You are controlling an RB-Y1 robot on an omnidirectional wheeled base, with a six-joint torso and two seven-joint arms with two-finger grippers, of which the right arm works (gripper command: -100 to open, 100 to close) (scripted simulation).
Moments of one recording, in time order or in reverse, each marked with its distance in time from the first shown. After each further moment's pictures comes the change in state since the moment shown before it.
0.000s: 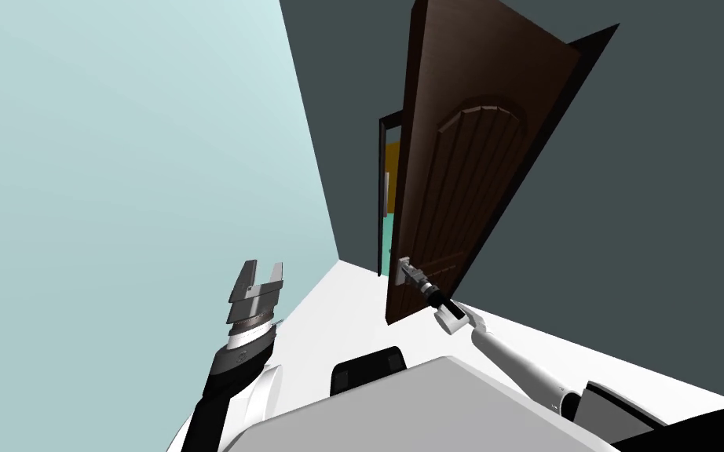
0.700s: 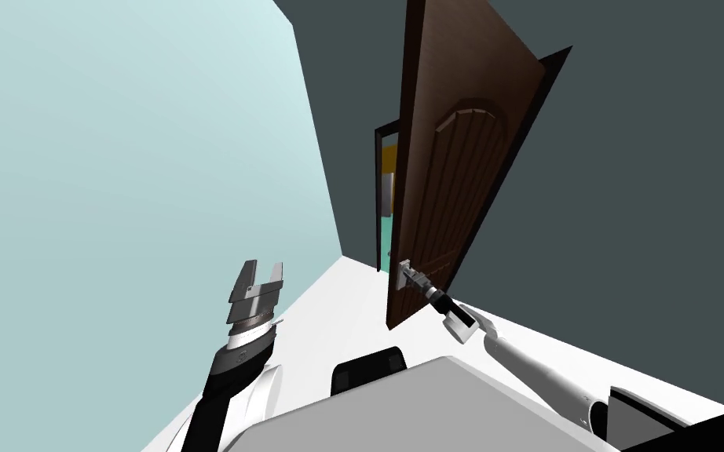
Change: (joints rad) arm 0.043 -0.084 0.067 -0.018 0.029 -0.083 -0.086
